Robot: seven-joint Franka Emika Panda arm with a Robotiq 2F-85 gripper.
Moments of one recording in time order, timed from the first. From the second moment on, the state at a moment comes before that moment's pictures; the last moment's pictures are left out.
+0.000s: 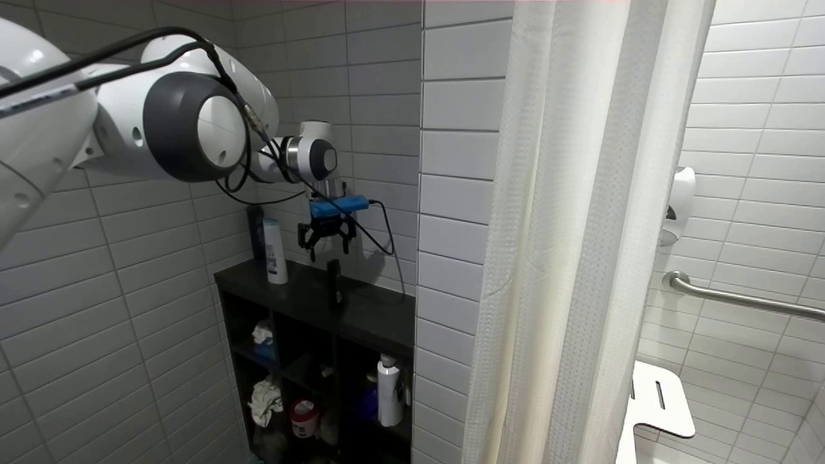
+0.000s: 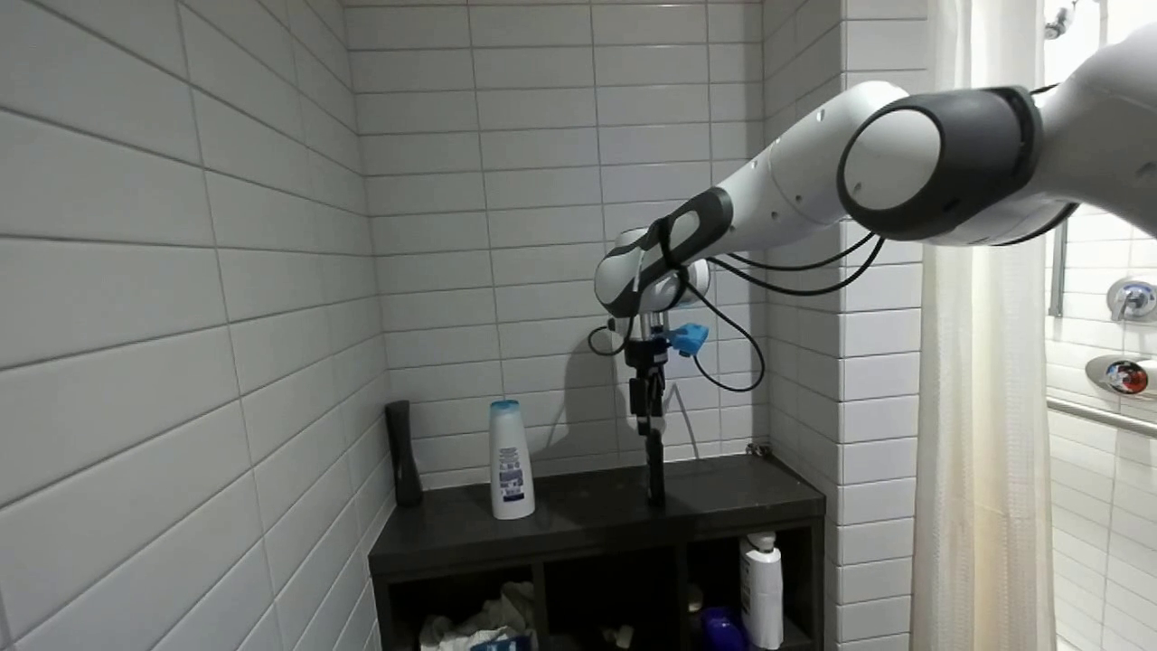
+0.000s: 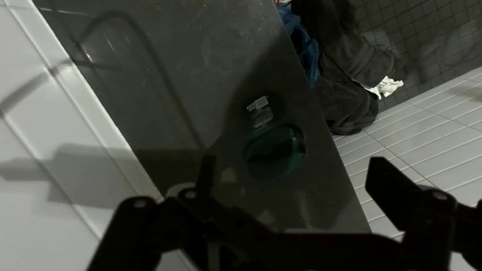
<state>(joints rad) -0.06 0.85 0.10 -1.12 -0.12 1.98 -0.70</state>
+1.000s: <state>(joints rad) -0.07 0.86 0.10 -1.12 -0.11 1.98 -0.70</state>
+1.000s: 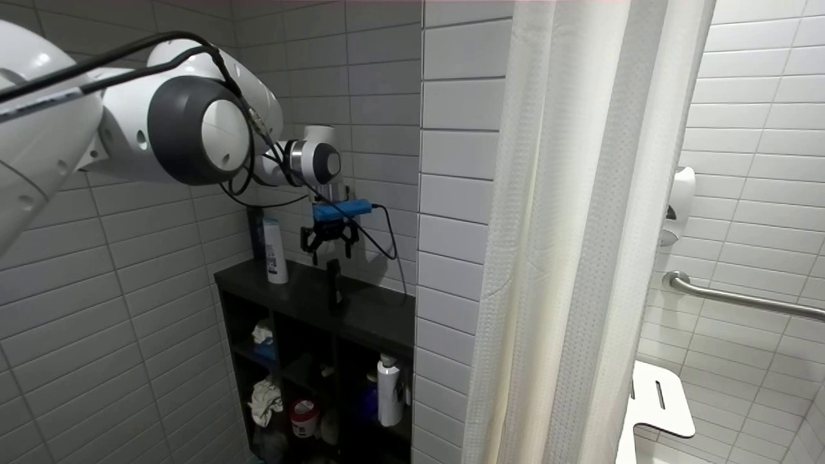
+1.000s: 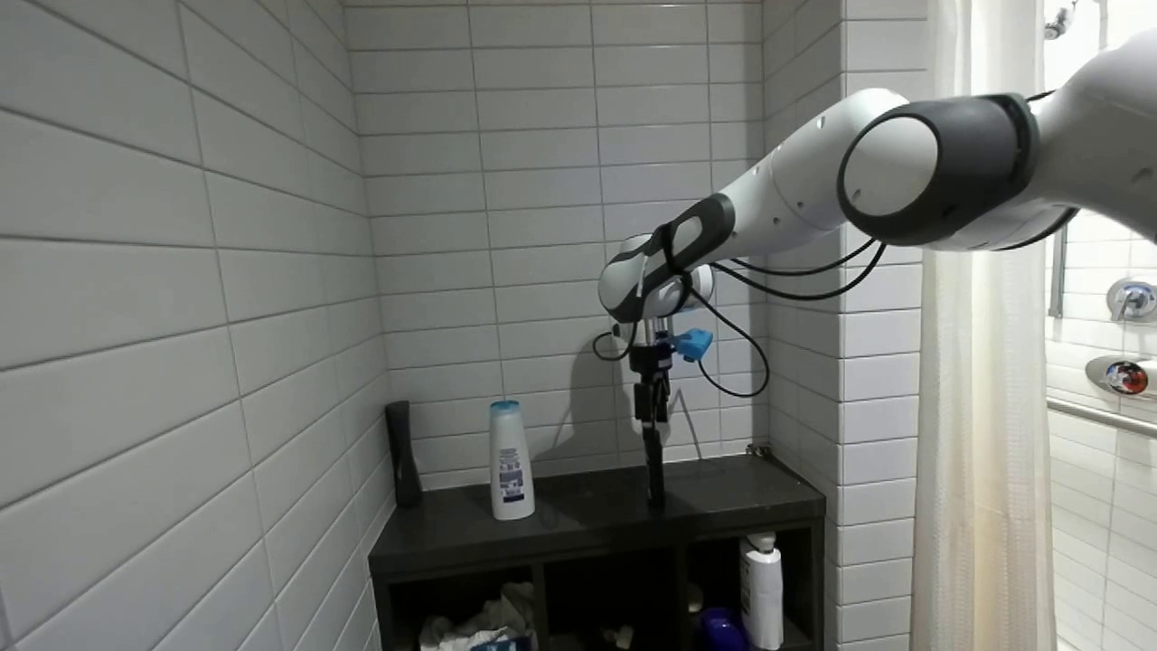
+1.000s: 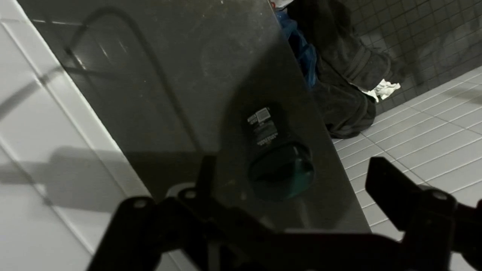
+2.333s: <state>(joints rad) -0.09 0.89 0.10 -1.12 -0.09 1.95 -0.75</state>
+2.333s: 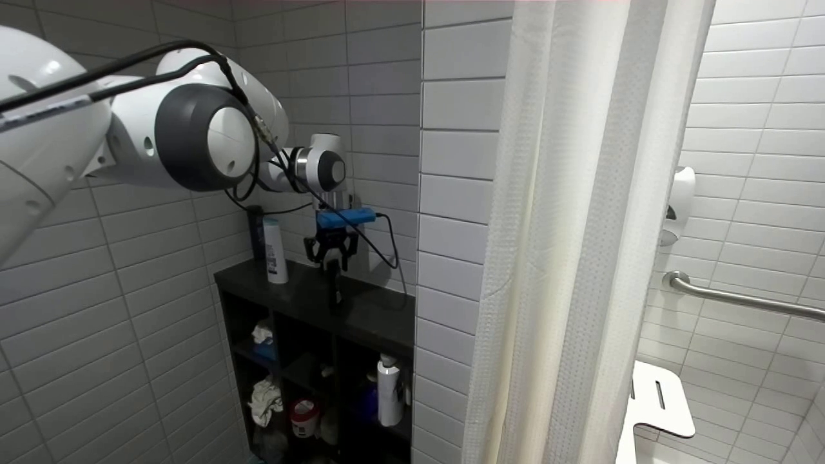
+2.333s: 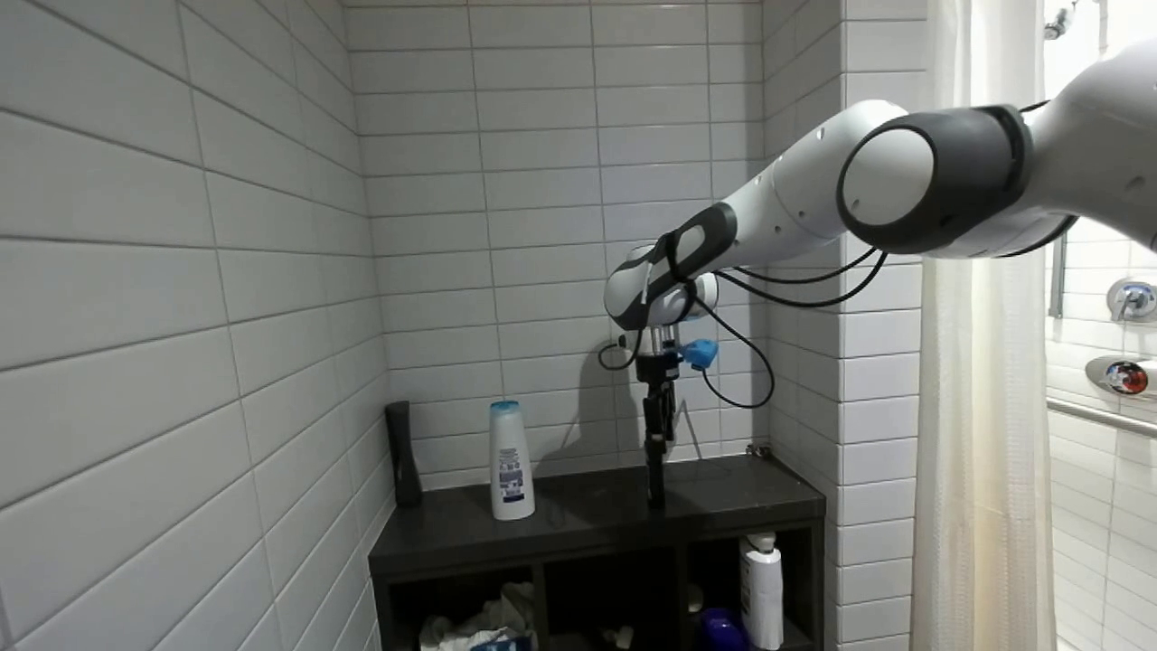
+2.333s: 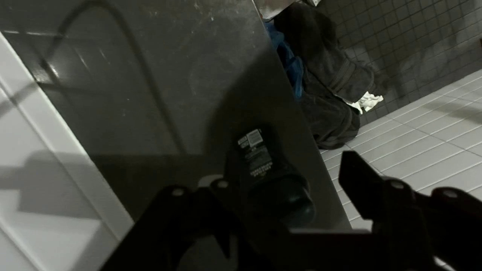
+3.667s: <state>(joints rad) -0.09 0.89 0.09 -1.12 -0.09 1.95 -0.78</state>
